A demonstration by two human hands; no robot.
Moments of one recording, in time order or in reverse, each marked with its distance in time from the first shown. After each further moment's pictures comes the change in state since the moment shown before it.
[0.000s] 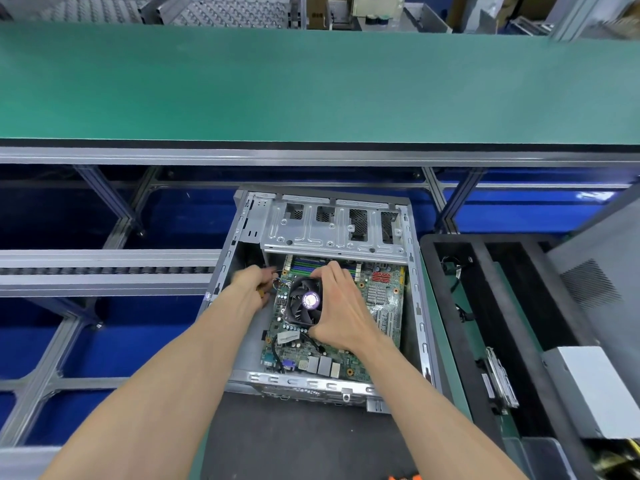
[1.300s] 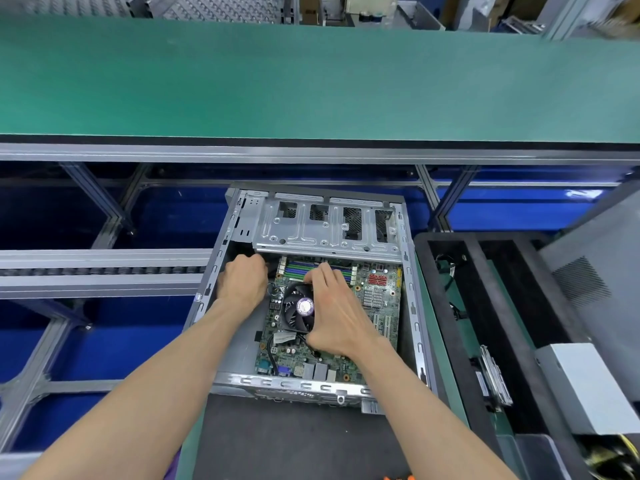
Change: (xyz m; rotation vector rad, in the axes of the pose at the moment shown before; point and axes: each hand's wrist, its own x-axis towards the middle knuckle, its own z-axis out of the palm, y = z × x) left_hand 0.008 -0.007 -0.012 1.474 0.327 0.938; right_hand -0.003 -0.002 -0.005 -0.079 -0.055 -0.055
